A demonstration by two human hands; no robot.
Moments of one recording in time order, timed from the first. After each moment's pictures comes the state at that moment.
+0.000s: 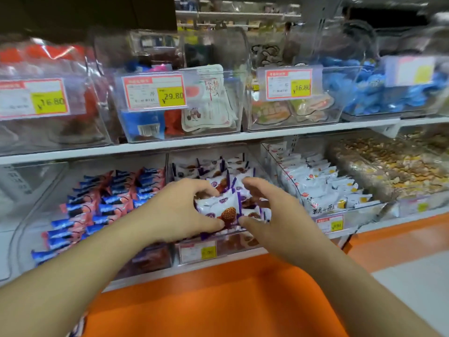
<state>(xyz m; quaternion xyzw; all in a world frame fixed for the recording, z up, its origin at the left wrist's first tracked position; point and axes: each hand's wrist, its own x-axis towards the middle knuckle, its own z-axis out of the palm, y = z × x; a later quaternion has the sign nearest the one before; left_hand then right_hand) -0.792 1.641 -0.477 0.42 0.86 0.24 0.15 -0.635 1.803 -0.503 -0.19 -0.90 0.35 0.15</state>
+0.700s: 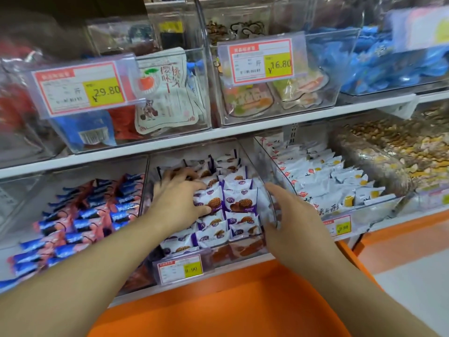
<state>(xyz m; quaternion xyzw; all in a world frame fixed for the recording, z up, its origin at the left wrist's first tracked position) -0.853 1.725 -0.550 0.38 0.92 0.07 -0.01 -0.632 1.860 -0.546 -0.25 -0.90 0.30 0.18</state>
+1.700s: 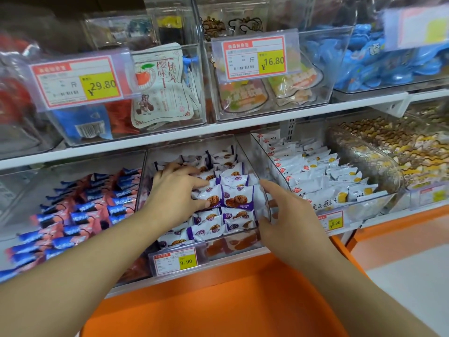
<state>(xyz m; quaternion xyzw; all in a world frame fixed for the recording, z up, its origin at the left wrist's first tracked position) -0.839 1.724 -0.538 0.42 0.91 0.08 -0.03 -0.628 1.863 -0.548 -0.23 -0.90 0.33 0.19</state>
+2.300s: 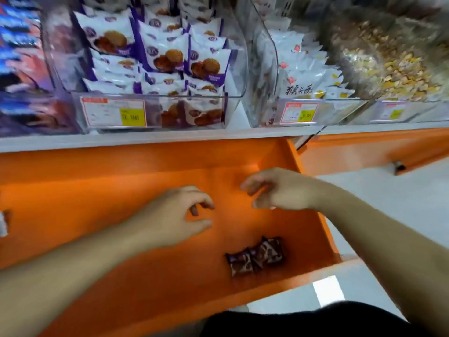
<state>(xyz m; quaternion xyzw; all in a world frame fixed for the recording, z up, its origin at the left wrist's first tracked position) -0.662 1.661 -0.712 0.50 0.77 0.27 0.29 -0.537 1.906 -0.643 -0.23 -0.86 0.34 -0.30</state>
